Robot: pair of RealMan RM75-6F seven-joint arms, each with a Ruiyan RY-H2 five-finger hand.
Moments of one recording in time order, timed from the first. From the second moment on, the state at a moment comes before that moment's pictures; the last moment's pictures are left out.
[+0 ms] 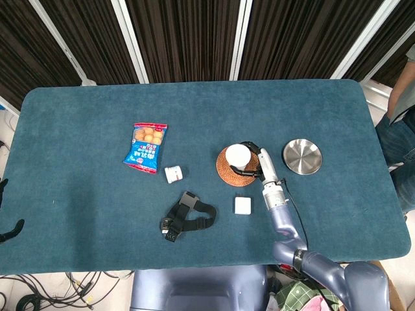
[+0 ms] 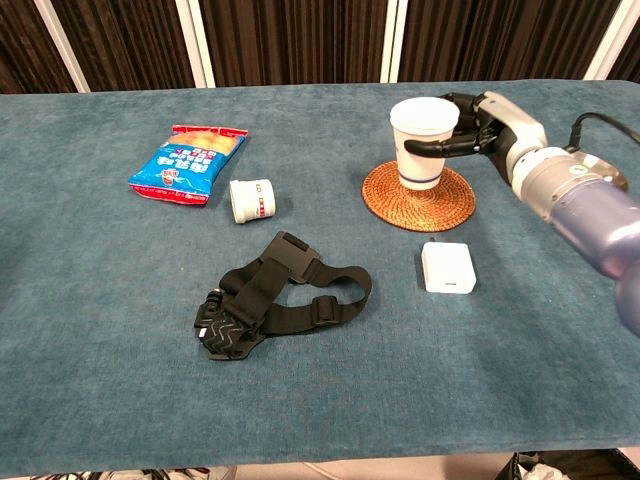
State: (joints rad) left arm -0.06 -1.08 -0.09 -1.73 1.28 1.46 0.19; right arm 0.73 -1.95 0.43 -0.84 -1.24 0.94 0.79
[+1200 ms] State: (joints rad) left arm -0.06 -1.08 -0.09 -1.73 1.27 1.46 0.19; right arm 0.67 -1.87 0.28 -0.83 -1.36 1.00 0.85
